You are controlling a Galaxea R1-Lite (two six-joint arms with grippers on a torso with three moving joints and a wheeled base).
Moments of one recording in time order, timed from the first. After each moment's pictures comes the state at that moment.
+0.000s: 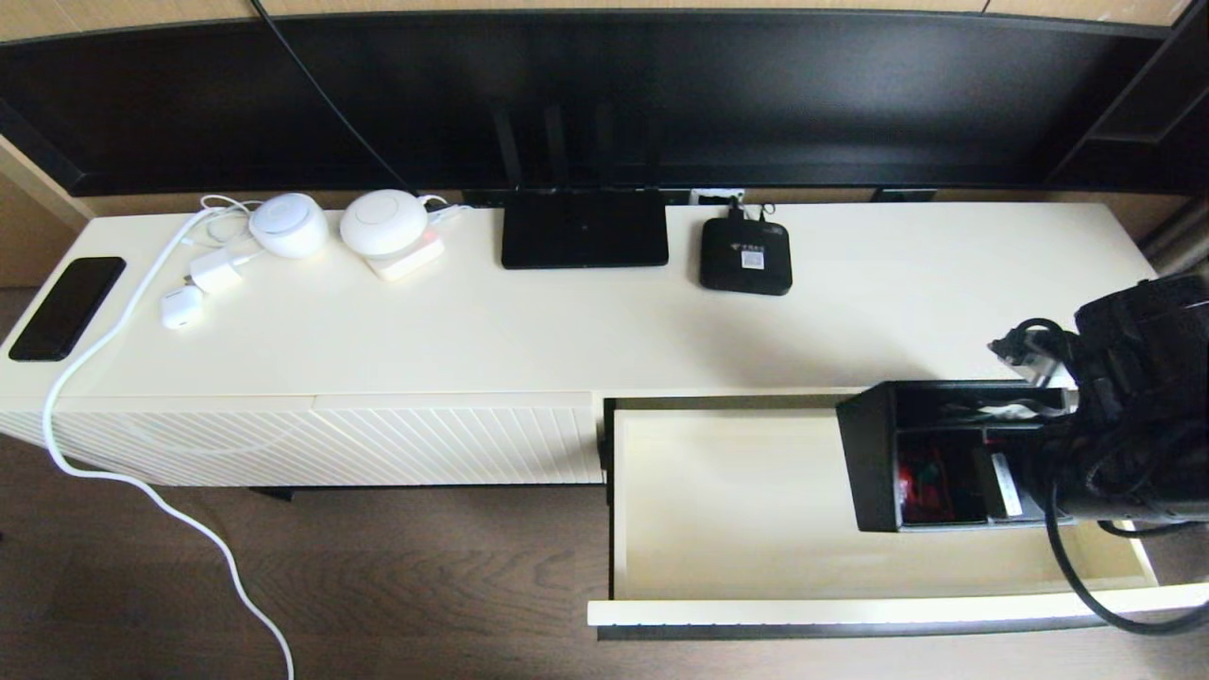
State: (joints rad) left arm 0.00 0.00 0.00 0.00 0.00 0.04; right arm 0.24 1.48 -0.96 0.28 -0.11 0.18
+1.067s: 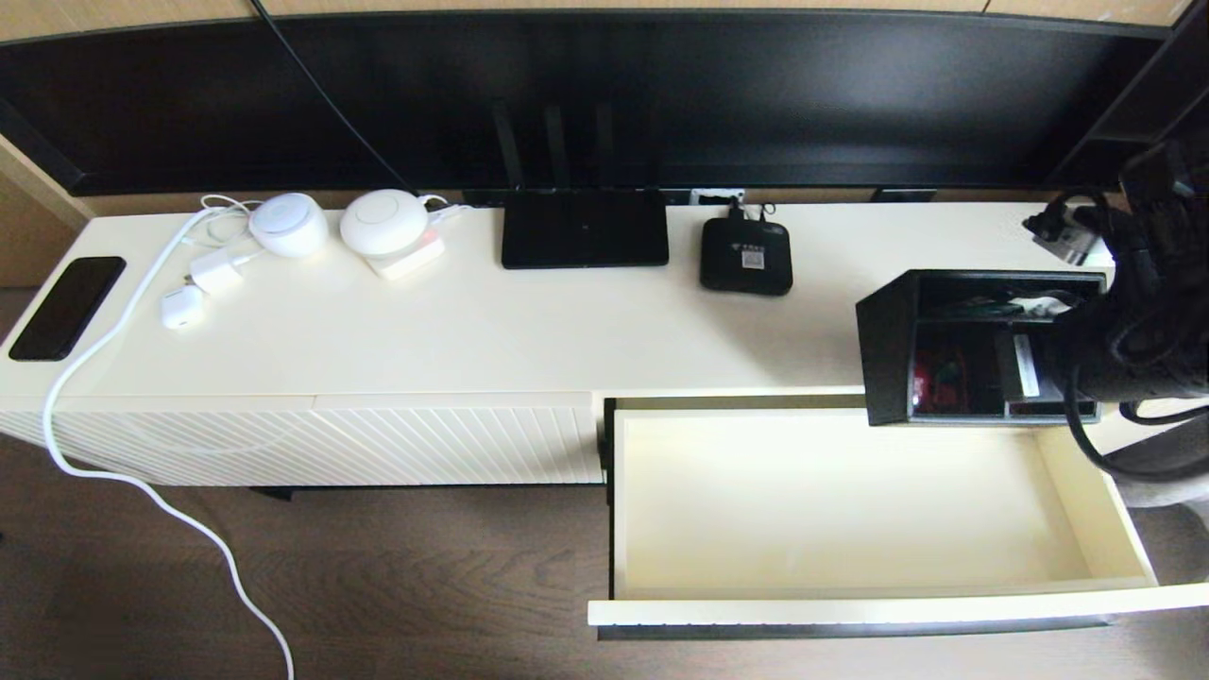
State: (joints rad) left arm 0.00 0.00 0.00 0.00 0.00 0.04; right arm 0.21 1.54 -1.33 0.47 -0.17 0.18
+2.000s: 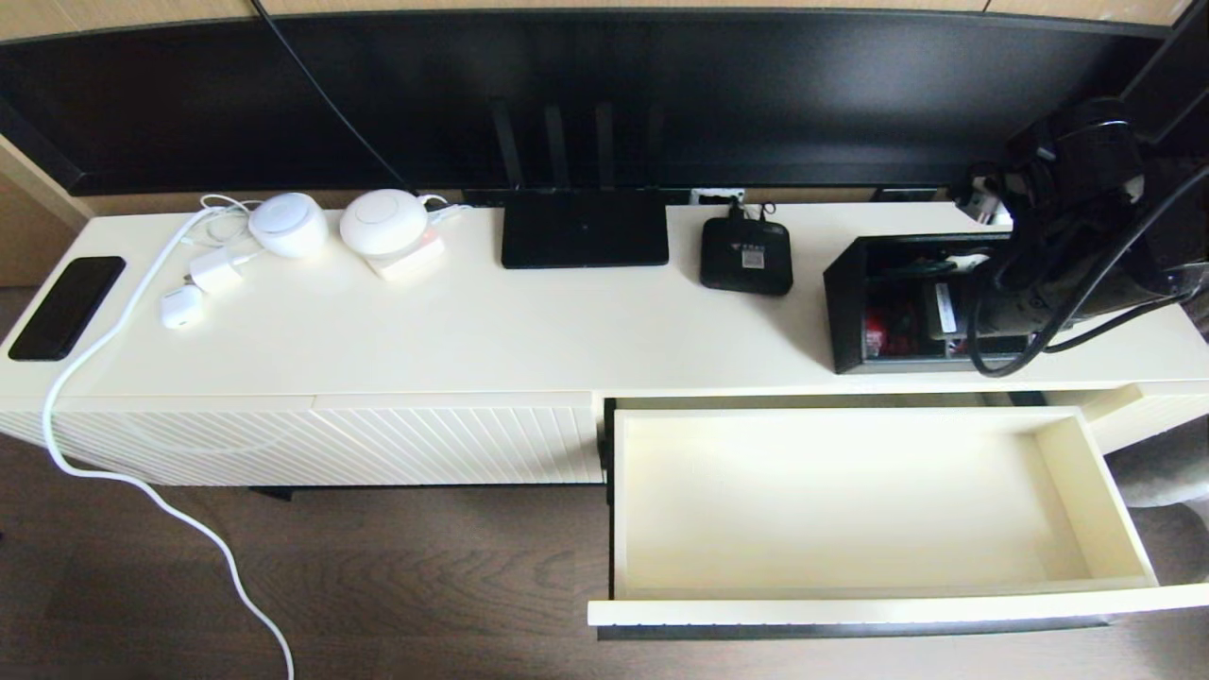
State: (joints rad) left arm 0.00 0.00 0.00 0.00 0.00 0.04; right arm 0.18 1.80 -1.64 0.49 -0.18 0.12
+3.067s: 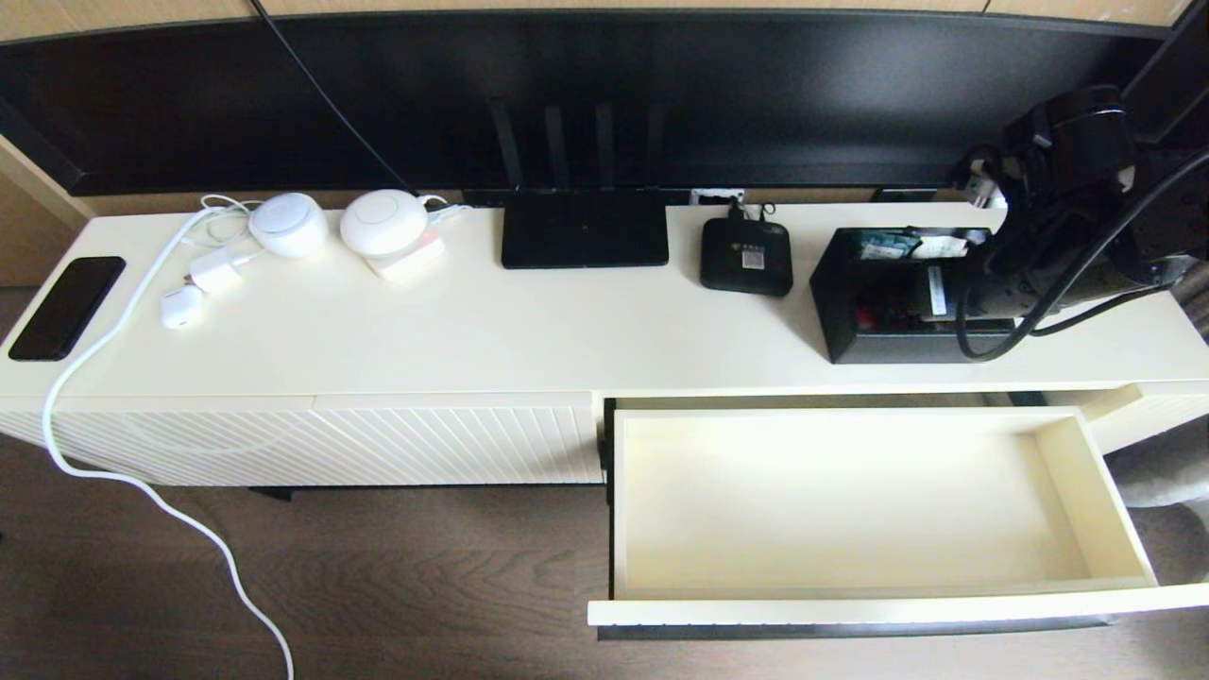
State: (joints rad) left arm 0.00 0.00 0.00 0.00 0.00 0.04; right arm 0.17 1.82 -1.67 0.44 -0.18 0.12
